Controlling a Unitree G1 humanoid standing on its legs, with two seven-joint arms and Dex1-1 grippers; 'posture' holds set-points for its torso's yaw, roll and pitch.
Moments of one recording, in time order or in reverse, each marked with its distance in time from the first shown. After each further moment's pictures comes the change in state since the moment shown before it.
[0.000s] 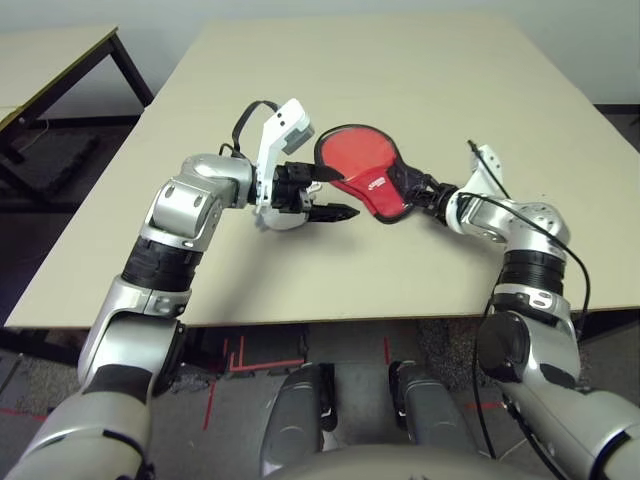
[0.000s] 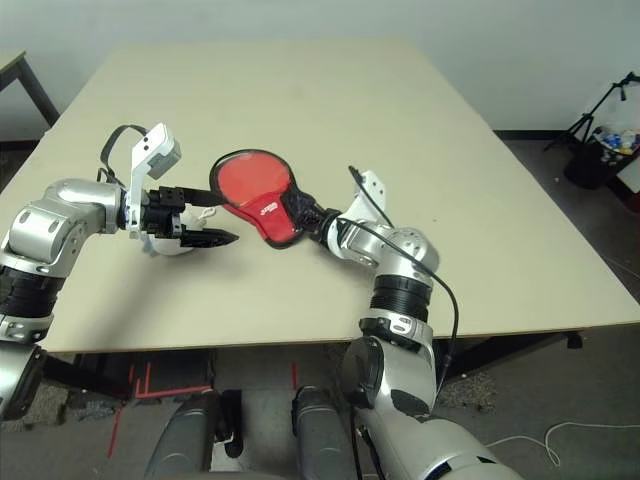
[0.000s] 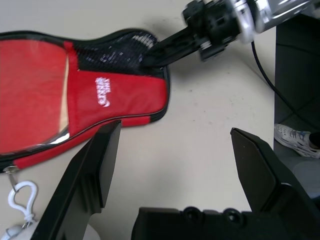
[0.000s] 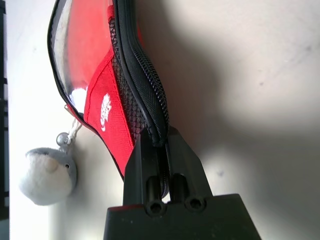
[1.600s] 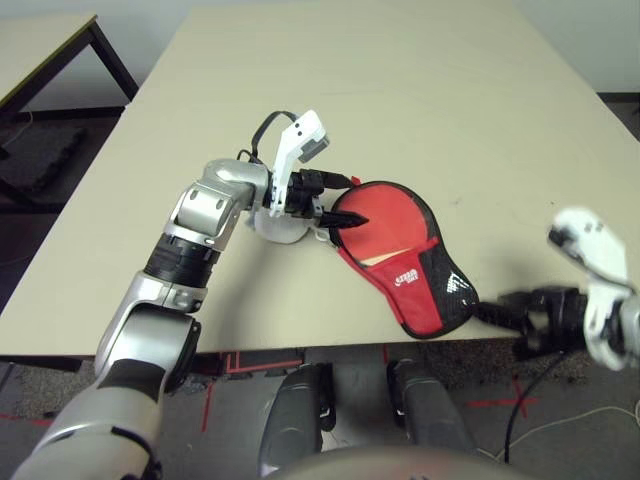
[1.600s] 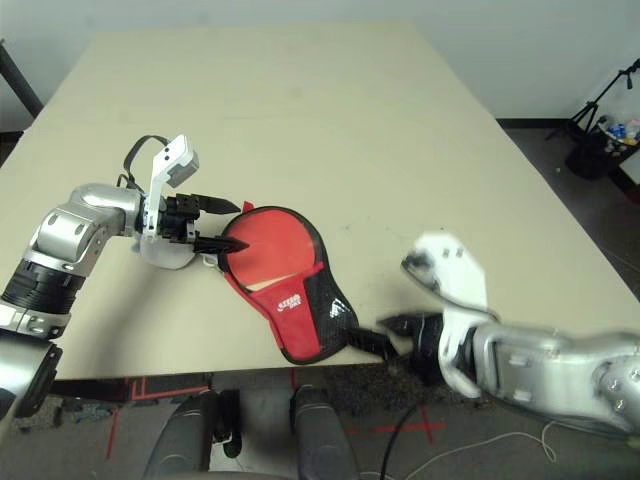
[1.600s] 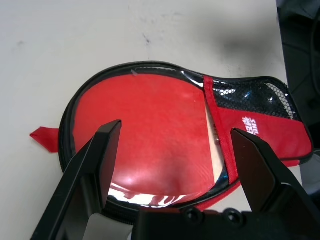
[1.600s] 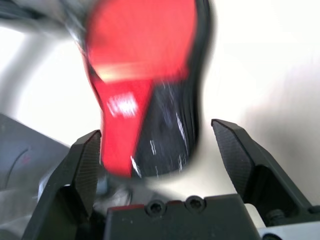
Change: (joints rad) left arm -0.040 -0.059 -0.052 0.123 0.039 -0.095 -0.038; right arm 0.435 -1.338 0.548 -0.587 1.302 -0.454 -0.026
